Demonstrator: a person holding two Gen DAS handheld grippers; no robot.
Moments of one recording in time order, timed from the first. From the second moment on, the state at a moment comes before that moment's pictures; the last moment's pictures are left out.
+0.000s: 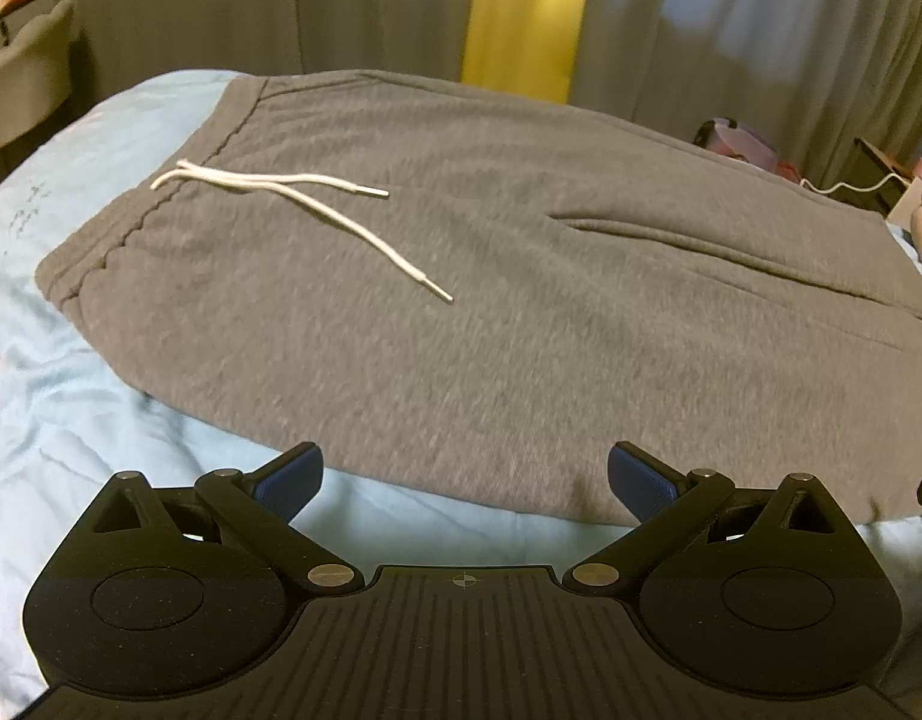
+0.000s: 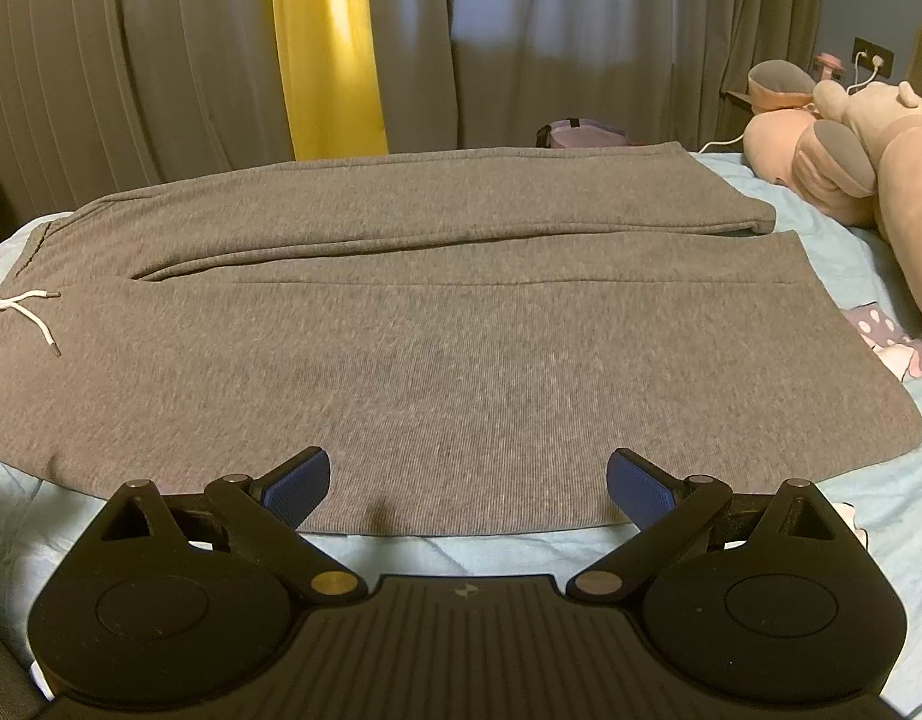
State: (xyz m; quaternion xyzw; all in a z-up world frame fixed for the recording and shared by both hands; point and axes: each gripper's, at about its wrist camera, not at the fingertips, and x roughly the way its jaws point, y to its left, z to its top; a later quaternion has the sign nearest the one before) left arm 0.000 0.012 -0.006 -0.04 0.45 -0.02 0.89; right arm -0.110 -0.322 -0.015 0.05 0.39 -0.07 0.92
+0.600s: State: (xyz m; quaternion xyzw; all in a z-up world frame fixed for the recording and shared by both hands) left arm 0.003 0.016 -0.005 -0.04 0.45 -0.02 0.89; right arm -0.114 -0.322 -0.018 0.05 0.39 -0.07 0.92
